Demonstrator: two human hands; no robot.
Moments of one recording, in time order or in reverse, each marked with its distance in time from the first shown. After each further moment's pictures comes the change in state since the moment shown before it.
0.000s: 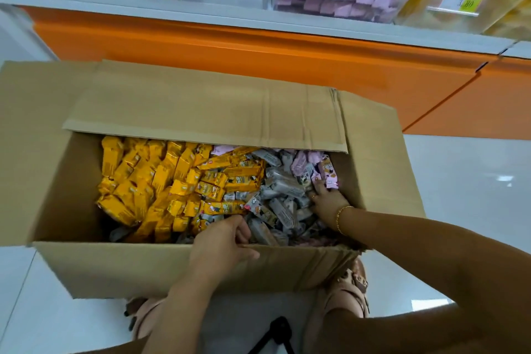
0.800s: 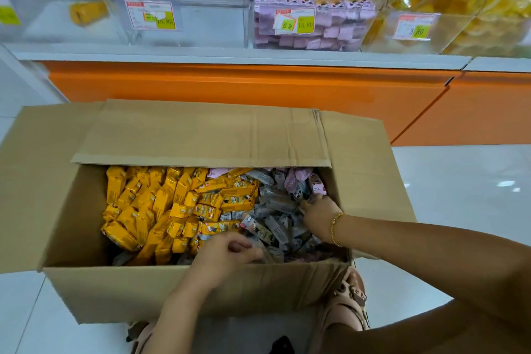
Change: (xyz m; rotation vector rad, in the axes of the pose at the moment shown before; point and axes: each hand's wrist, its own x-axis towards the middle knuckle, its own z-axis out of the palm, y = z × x) left_hand -0.007 0.012 -0.007 -0.392 -0.110 -0.059; right_hand -0.069 0.015 -0.063 0.066 0.022 0.010
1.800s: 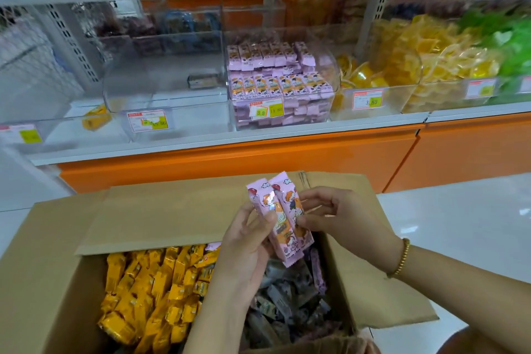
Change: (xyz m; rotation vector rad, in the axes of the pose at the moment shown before) left_hand -0.015 0.173 -0.018 -1.040 -0.027 0.391; right_hand -0.136 0.092 -0.096 1.843 0.861 0.039
